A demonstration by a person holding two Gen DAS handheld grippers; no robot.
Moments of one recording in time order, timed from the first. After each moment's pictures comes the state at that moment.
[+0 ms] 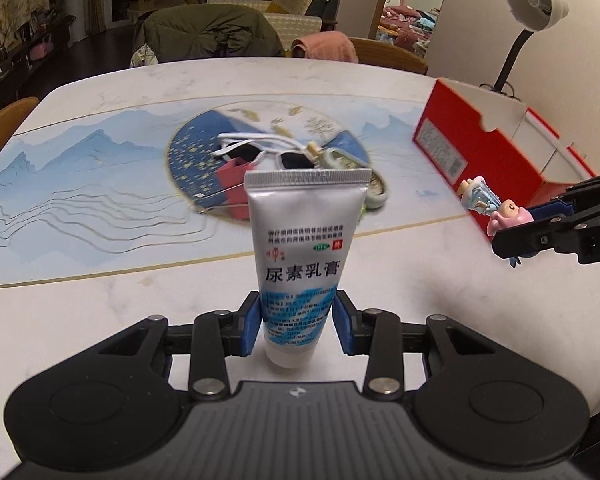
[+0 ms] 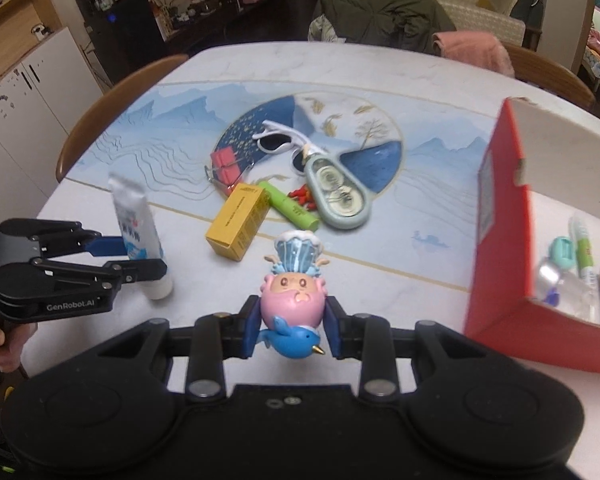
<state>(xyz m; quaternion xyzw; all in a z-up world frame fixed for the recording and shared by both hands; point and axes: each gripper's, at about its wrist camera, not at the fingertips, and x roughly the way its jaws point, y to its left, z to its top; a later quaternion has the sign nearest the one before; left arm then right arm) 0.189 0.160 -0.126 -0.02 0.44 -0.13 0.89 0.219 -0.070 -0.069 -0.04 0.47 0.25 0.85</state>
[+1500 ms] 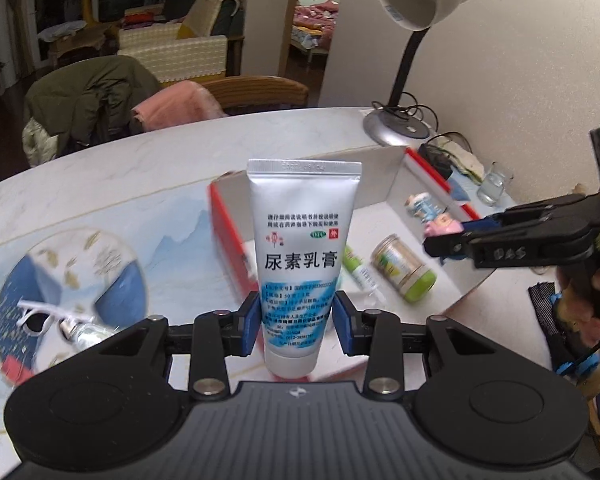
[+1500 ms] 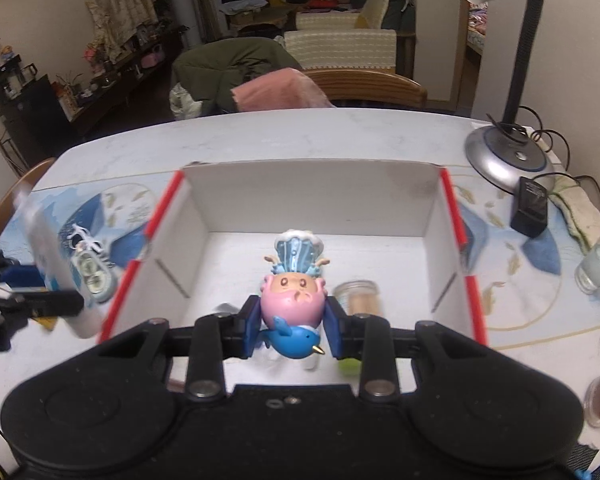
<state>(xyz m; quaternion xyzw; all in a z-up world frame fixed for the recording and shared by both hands) 0.288 -0.091 -0.039 0.03 0.42 -0.21 0.88 0.296 -0.328 -0.042 0.01 0.43 0.12 0.89</state>
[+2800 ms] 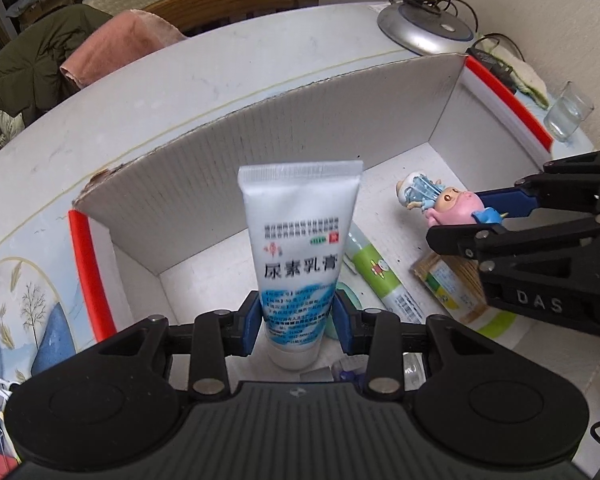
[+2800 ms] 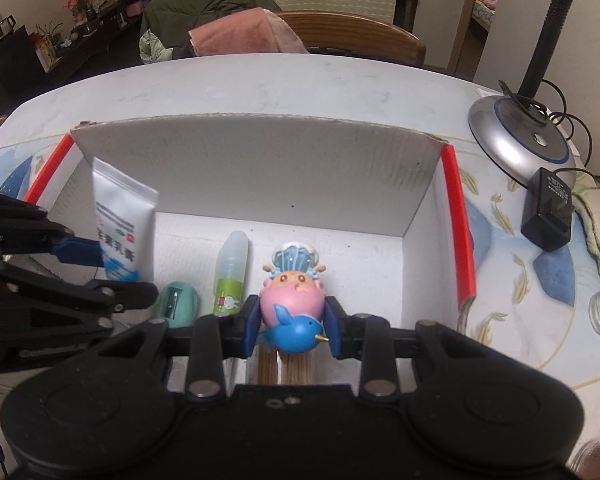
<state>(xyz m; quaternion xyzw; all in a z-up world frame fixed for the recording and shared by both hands) 0.414 -0.192 -0.138 0.12 0.54 -0.19 0.81 0.386 -0.342 -0.104 -0.03 0.49 0.12 0.86</state>
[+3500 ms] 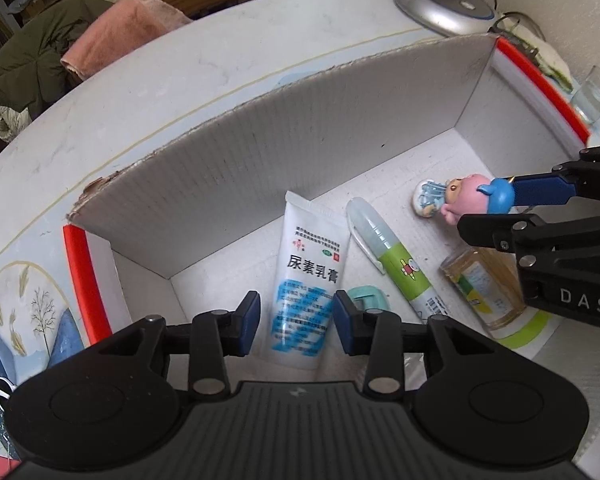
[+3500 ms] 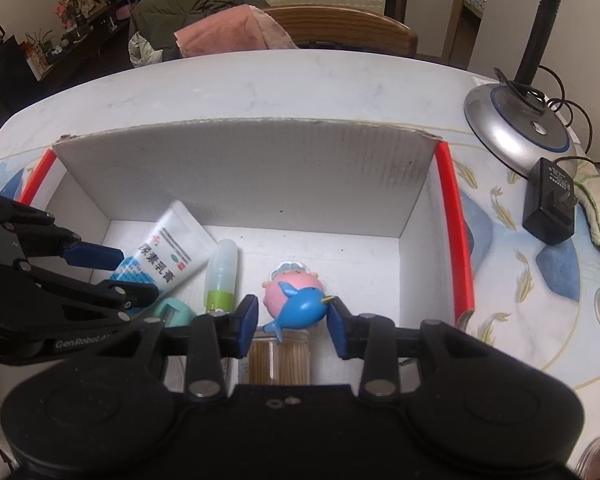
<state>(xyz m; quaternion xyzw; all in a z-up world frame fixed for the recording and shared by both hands) 0.428 -0.196 -0.147 0.14 0.56 -0.17 0.80 0.396 -0.350 -0.106 -0.01 0.50 0.11 0.86</state>
